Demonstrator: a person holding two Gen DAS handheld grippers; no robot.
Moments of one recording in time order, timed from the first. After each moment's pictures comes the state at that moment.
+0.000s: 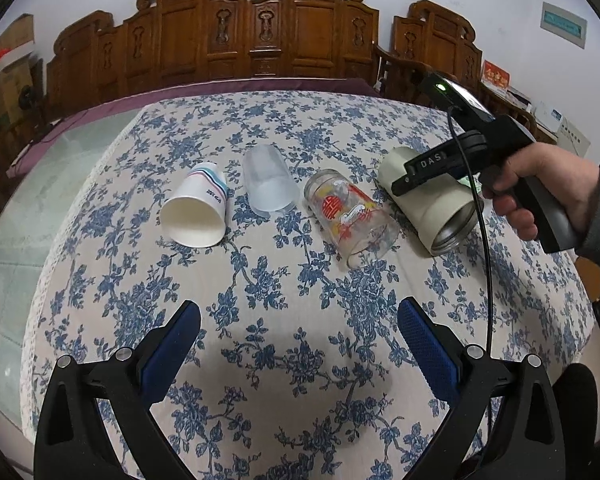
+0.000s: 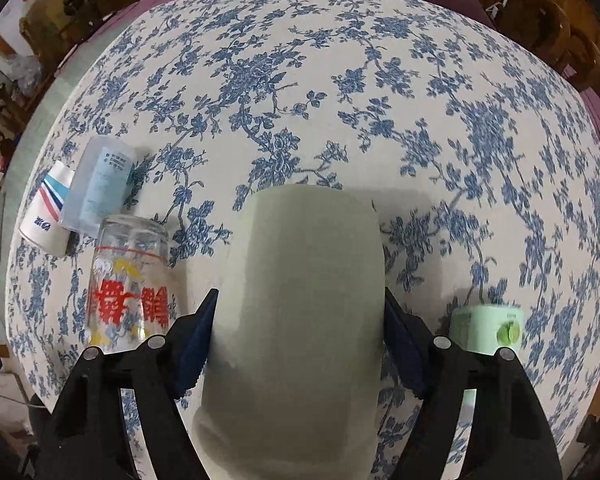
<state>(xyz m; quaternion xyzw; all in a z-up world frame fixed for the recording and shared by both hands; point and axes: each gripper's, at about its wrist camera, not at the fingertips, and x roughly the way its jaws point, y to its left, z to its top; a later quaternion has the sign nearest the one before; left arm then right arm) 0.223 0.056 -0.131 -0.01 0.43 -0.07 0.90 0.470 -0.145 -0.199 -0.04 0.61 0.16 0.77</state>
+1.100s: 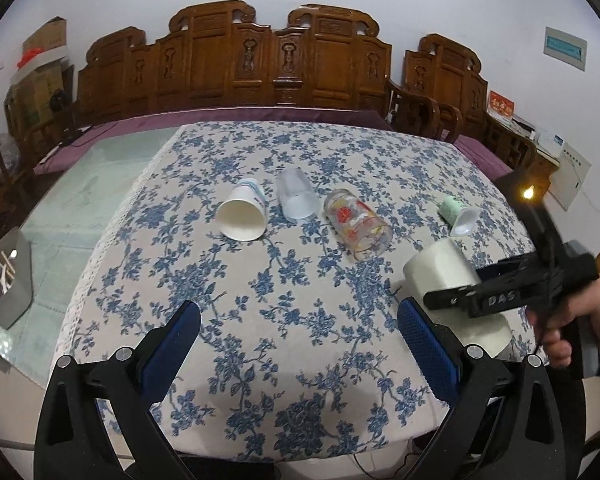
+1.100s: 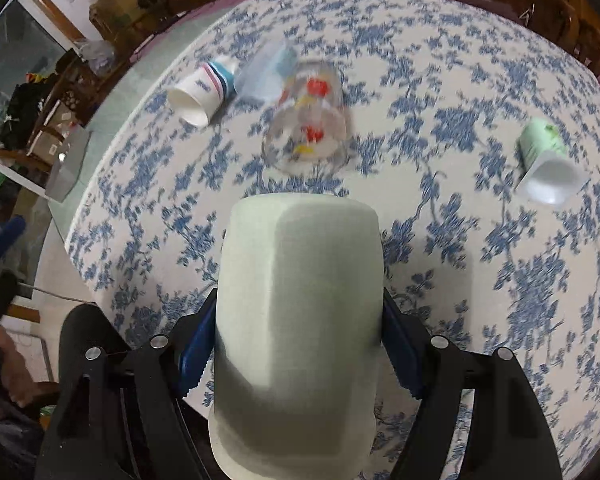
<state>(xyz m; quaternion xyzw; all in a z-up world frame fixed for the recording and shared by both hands) 0.141 0.082 -0.086 -0.02 0.38 -0.03 0.92 0.279 -0.118 -0.179 -0.01 0.59 0.25 0.77</state>
